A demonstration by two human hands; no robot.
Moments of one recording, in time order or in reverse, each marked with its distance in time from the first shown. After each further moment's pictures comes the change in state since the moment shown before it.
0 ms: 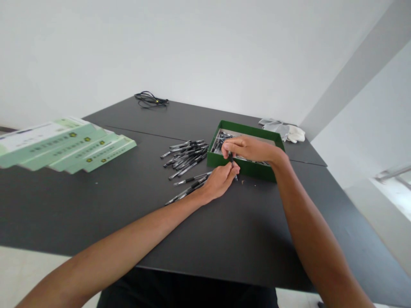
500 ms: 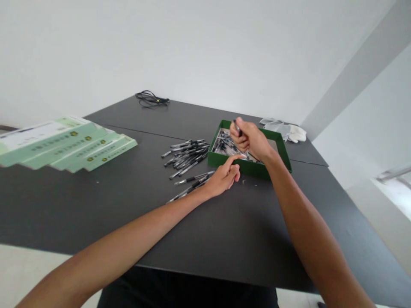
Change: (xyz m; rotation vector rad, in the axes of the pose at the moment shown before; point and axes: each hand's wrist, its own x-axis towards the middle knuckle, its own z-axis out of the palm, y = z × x) left_hand 0.001 0.000 0.003 -0.454 -0.133 -0.061; right_hand 0.010 0.006 0.011 0.572 0.329 0.045
